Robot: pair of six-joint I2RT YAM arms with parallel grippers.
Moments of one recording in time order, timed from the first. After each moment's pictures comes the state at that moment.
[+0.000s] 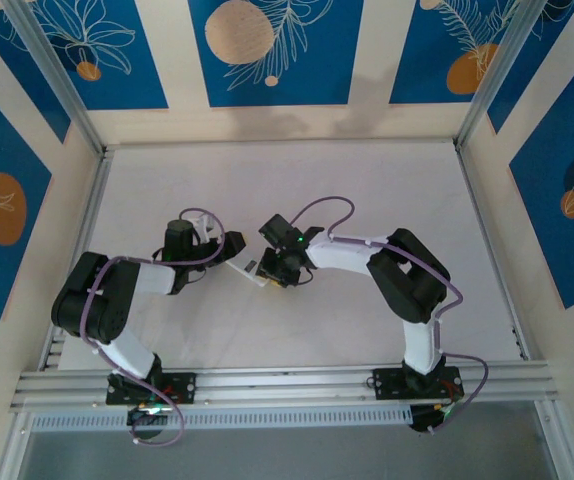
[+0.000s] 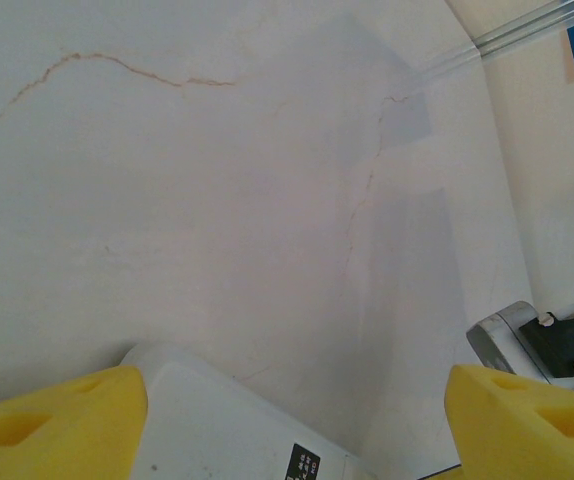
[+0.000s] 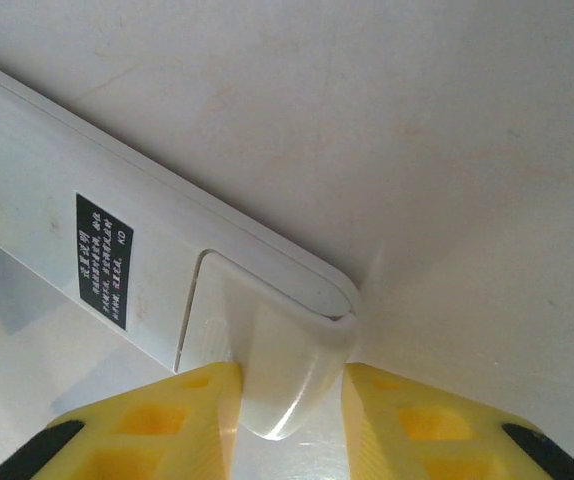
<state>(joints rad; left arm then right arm) -0.26 1.64 0.53 0.57 0.56 -0.73 0.83 1.93 1.23 -0.45 -0.21 1.16</state>
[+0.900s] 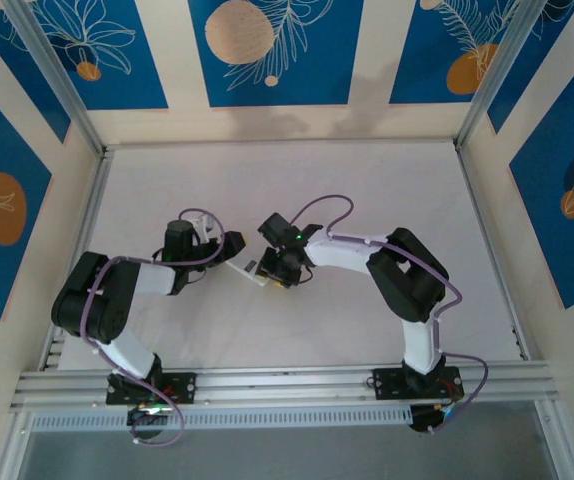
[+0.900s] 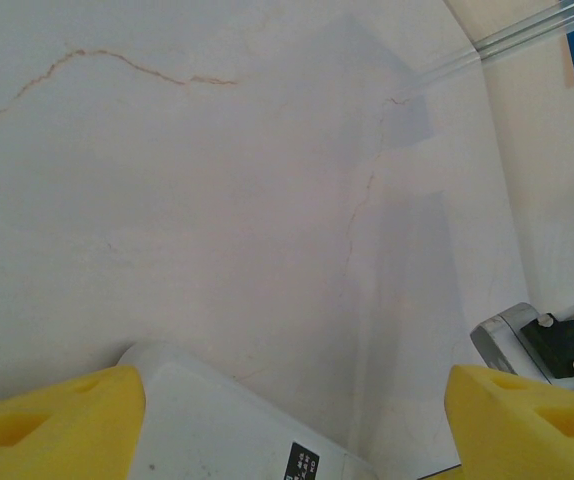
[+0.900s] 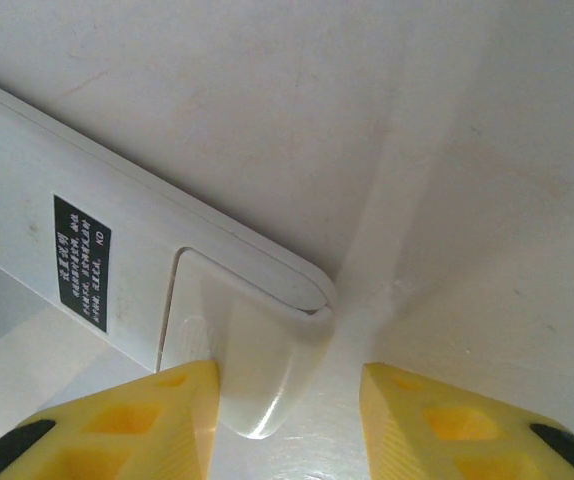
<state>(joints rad) -0.26 1.64 0.52 0.57 0.55 -0.74 0.83 1.93 1.25 -0.51 -0.19 1.15</state>
